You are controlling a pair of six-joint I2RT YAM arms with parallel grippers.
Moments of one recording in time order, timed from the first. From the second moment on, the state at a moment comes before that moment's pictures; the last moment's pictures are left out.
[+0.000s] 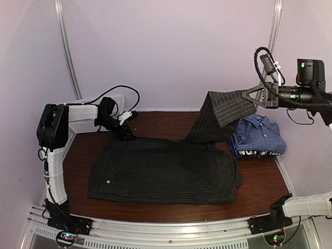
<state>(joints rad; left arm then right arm) -0.25 2.15 1.61 -0.53 0.63 0.68 0.36 1.03 1.52 -0.82 -0.64 0.29</state>
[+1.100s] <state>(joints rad) -0.26 1.95 1.34 -0.47 0.64 0.54 0.36 1.06 1.59 -0.96 -0.56 0.25</state>
